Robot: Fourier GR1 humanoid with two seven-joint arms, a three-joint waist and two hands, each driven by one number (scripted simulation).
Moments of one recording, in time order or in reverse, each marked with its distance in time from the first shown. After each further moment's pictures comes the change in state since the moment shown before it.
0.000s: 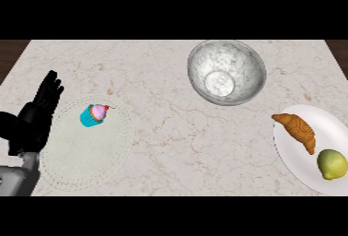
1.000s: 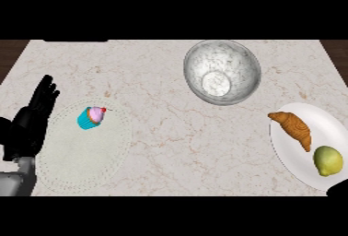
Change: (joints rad) left arm 0.043 -0.046 0.075 -0.020 -0.058 -0.056 0.018; right arm -0.462 -0.056 0.029 0.382 -0.020 0.432 0.190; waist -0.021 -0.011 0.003
